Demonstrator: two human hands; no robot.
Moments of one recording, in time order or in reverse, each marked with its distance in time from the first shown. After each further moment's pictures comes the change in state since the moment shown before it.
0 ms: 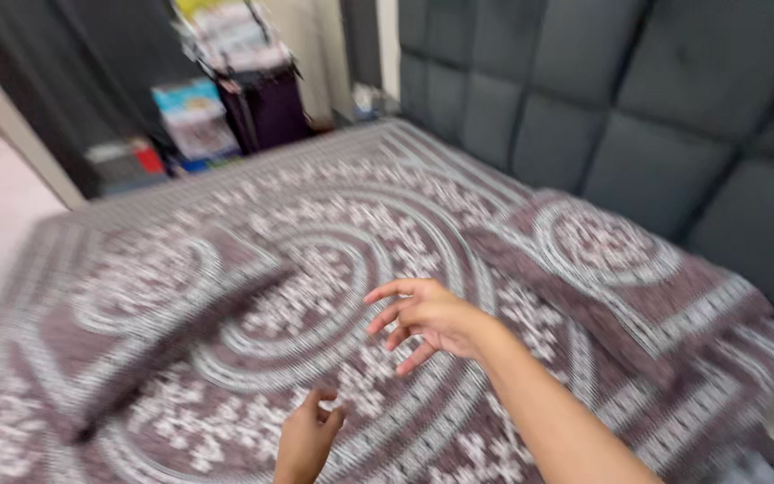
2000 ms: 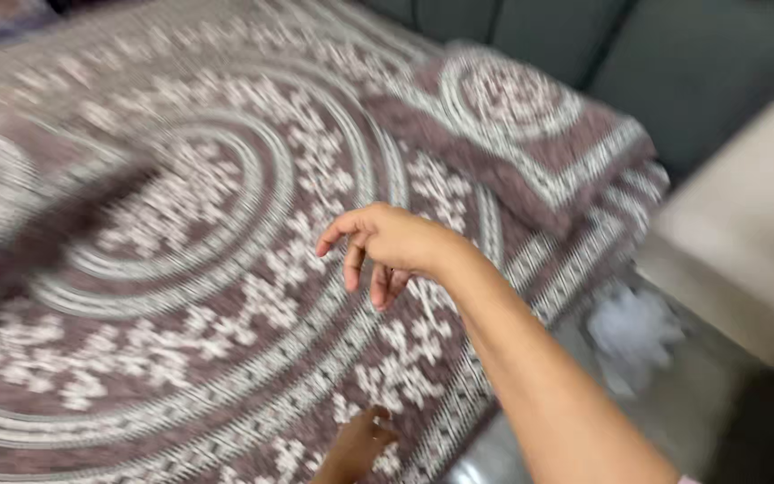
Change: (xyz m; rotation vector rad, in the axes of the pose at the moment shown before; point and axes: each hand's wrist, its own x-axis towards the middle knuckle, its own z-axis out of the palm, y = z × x) left_hand -0.149 -0.079 0.217 0.220 -0.736 0.014; right_hand -0.079 0.069 -0.032 -0.339 0.190 0.201
